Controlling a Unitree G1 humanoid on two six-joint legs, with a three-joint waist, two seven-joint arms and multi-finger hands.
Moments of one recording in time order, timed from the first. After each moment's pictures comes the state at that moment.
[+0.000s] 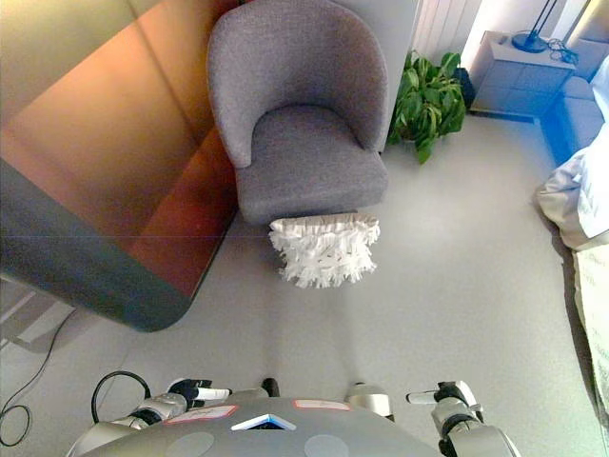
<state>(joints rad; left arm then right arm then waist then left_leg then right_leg) -0.02 0.27 -0.21 1.32 -0.02 0.14 0.03 0.01 -0.28 0.18 1.33 -0.09 0.16 -0.22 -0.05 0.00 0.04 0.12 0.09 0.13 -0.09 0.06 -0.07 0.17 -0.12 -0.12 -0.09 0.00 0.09</state>
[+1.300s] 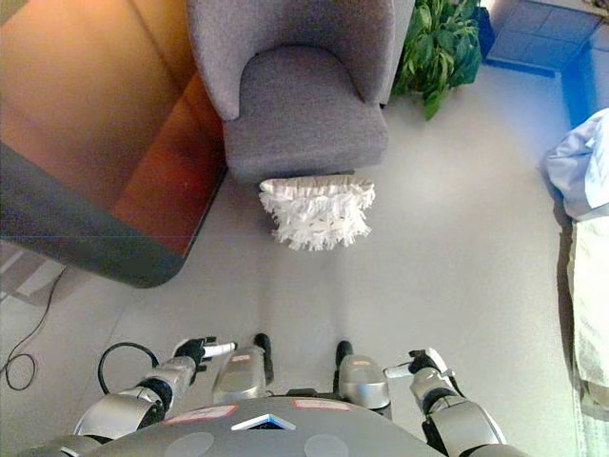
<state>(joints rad) -0.15 0.25 -0.17 1.33 -0.13 0.08 0.09 -0.10 -0.24 0.27 1.34 -0.17 0.15 -0.19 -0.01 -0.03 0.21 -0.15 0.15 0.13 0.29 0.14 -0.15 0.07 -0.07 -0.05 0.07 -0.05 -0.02</state>
